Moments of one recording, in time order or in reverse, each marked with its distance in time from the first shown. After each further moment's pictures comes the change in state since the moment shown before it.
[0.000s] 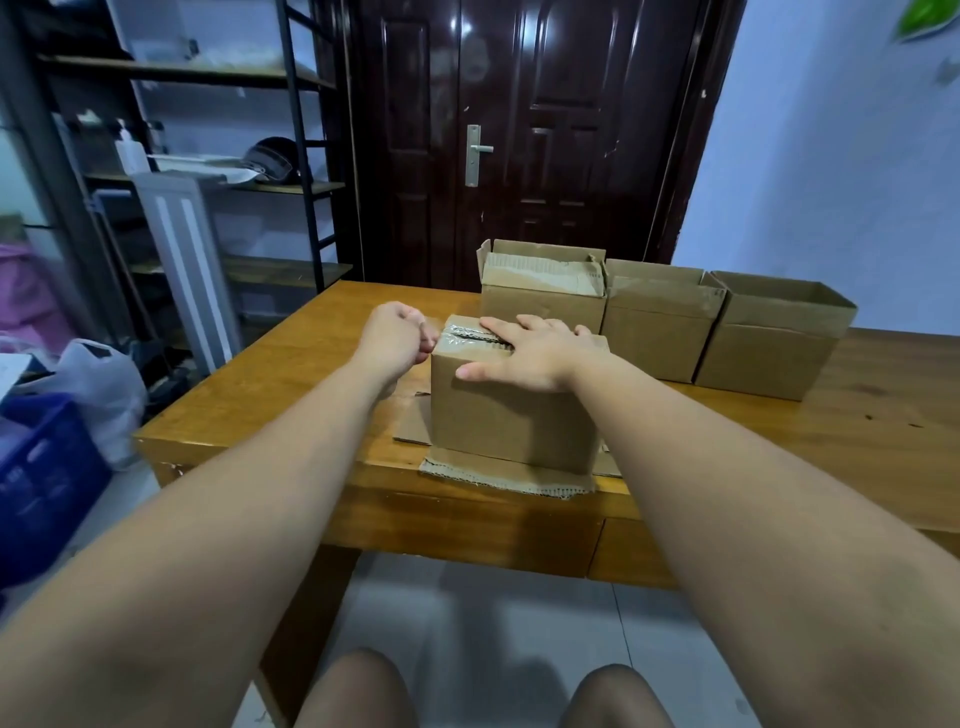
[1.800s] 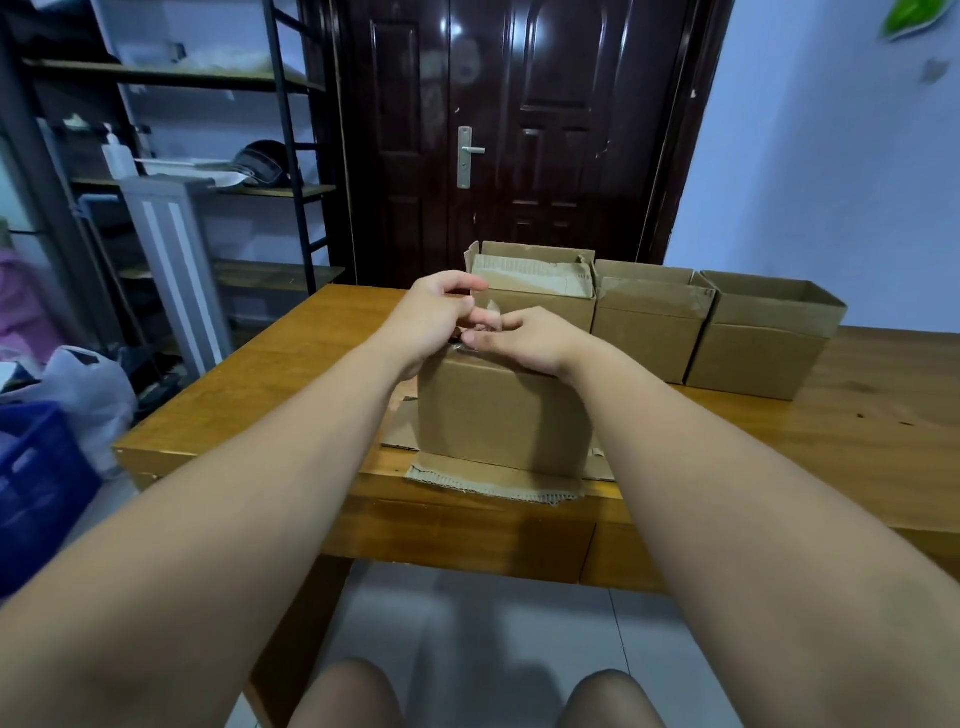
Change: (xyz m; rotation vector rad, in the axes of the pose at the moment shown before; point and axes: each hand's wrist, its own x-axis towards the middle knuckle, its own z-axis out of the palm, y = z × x) left_hand -0.027 0.046 0.020 0.011 -0.304 0.198; right_hand 0.019 0.013 0.002 0.549 0.058 0.032
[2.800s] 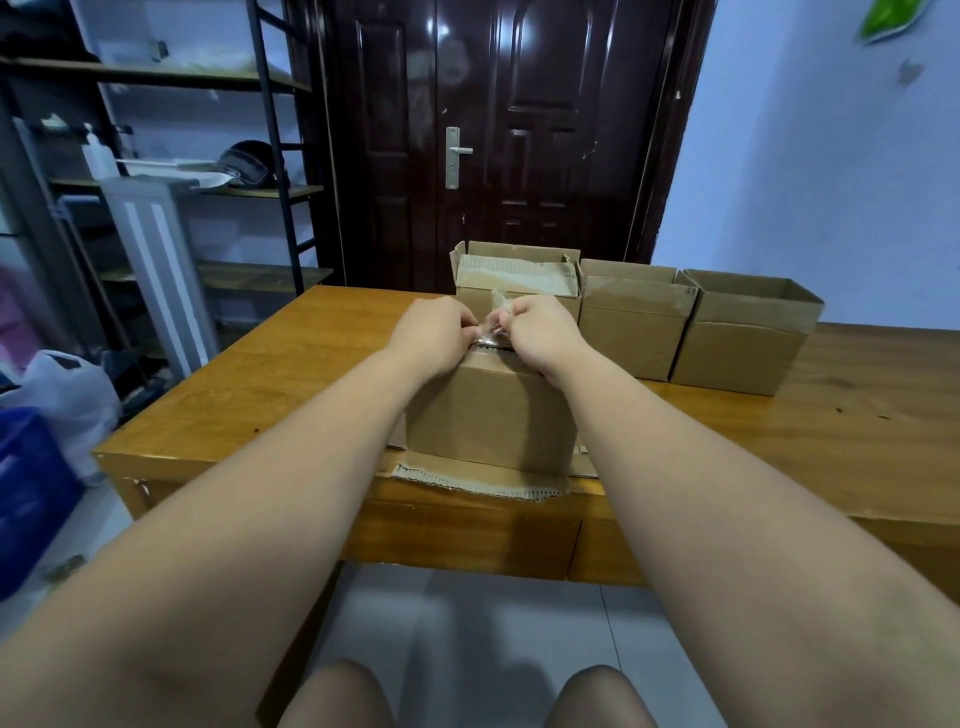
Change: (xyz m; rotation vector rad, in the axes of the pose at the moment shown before) left_hand 0.017 -0.015 0.022 0.929 0.045 0.121; right_hand -0.004 0.005 -0.003 0.274 0.308 -0.008
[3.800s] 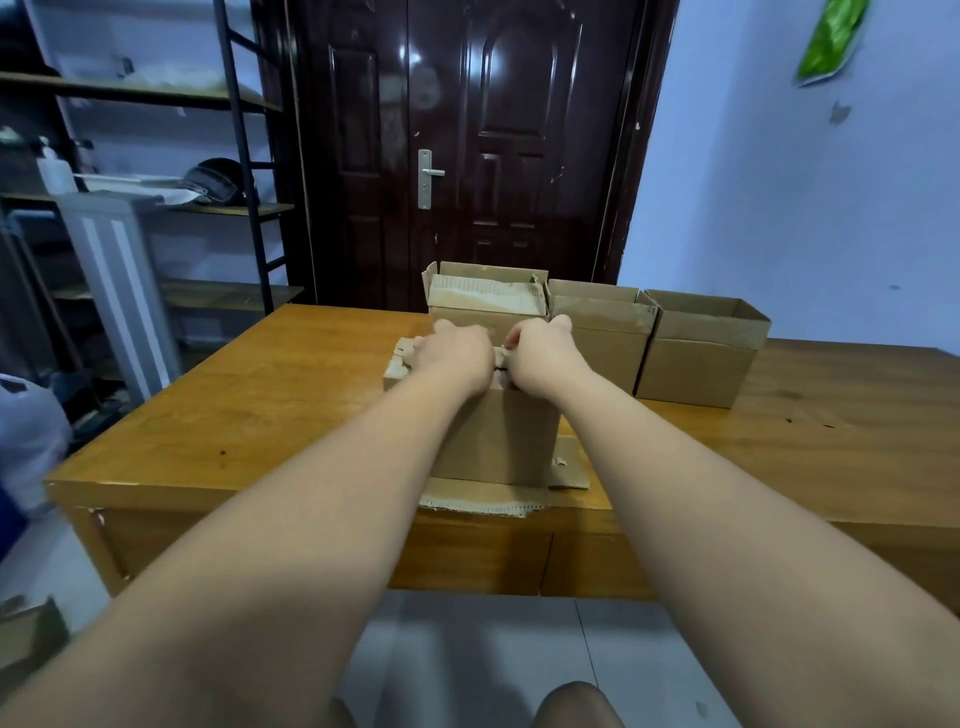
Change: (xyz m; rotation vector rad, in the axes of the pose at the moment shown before) left_hand 0.007 0.048 0.017 0.127 -0.183 -0.169; right_hand -0.012 0.003 -0.025 -0.529 -0.007 0.124
